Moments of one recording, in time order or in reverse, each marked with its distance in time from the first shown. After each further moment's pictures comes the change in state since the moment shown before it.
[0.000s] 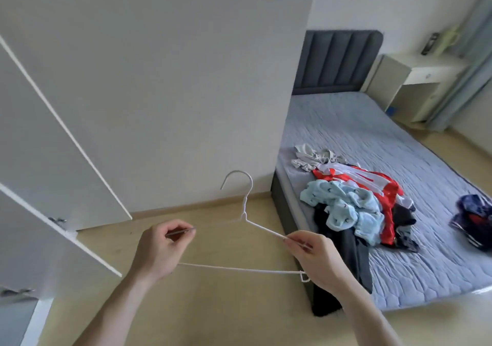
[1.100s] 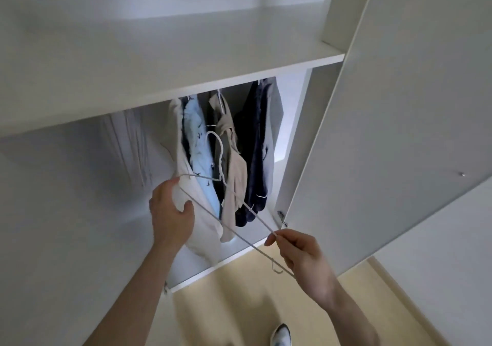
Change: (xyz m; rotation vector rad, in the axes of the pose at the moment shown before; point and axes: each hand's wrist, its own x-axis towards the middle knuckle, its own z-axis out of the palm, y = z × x) left_hand -0.287 -0.393 -0.520 0.194 1.415 -0.729; right_hand -0.078 -0.496 0.628 0.208 -1.279 -0.461
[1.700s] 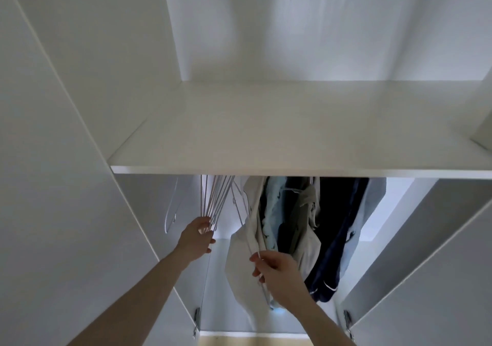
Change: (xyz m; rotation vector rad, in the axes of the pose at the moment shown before) left_hand 0.125 -0.065 -0.031 -0.384 0.009 -0.662; right_hand 0.219 -0.034 0.112 -0.069 -0.410 -0.007
